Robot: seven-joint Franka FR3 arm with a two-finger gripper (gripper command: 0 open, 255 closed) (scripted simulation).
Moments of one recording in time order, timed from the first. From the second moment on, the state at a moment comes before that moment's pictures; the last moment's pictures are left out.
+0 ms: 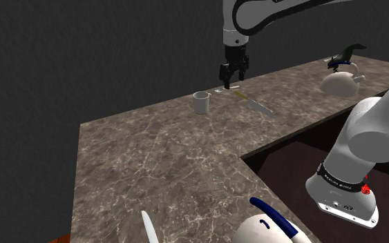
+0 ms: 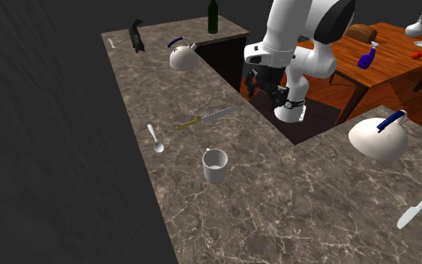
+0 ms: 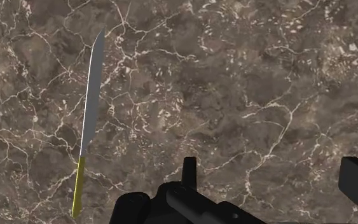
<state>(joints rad) -0.03 -0.32 0.03 -2.20 -0.07 1.85 0.21</state>
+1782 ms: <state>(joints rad) -0.03 0.46 0.03 -1.63 -0.06 2.07 0.25</state>
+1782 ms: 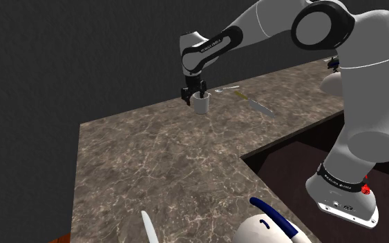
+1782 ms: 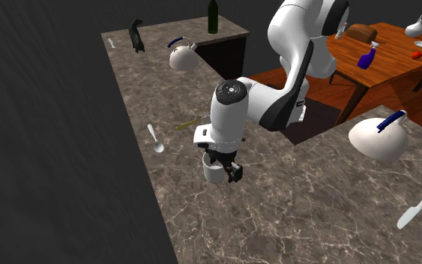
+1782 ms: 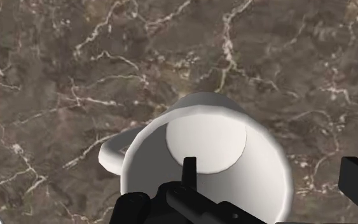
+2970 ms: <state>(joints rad) -0.03 0.46 0.03 -1.63 -0.06 2.06 0.25</state>
